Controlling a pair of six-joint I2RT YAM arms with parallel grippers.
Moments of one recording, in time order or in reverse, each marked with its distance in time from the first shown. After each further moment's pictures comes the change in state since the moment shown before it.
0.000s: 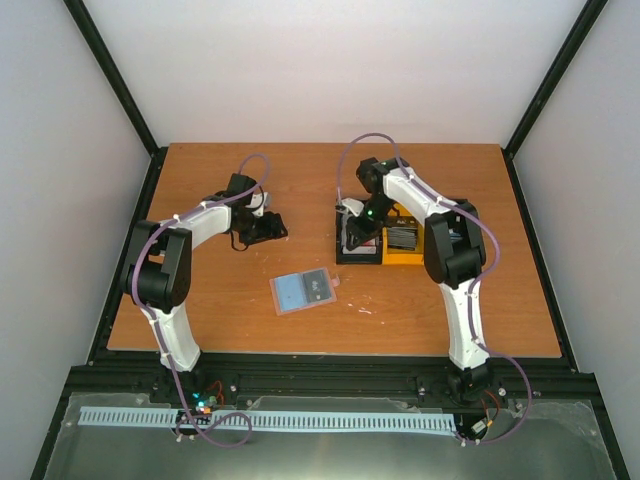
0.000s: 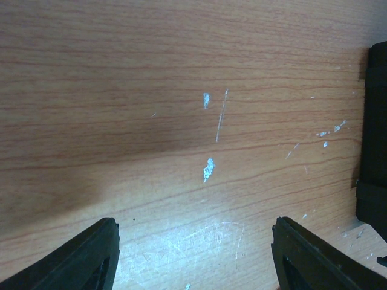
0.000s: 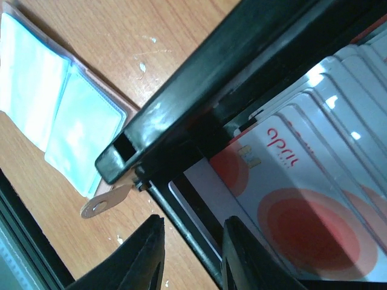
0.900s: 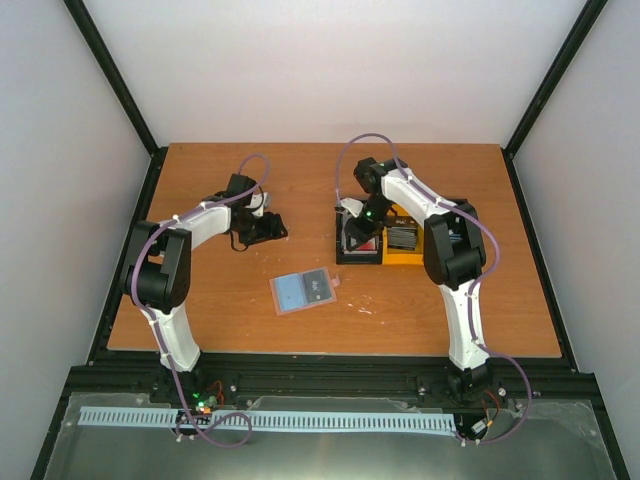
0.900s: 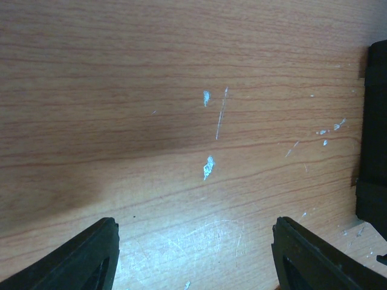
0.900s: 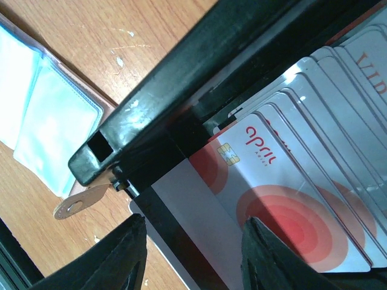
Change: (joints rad) left arm 0.000 -0.006 -0.006 0.002 0.000 0.000; right arm 0.014 -0.021 -0.023 0.031 0.078 -0.008
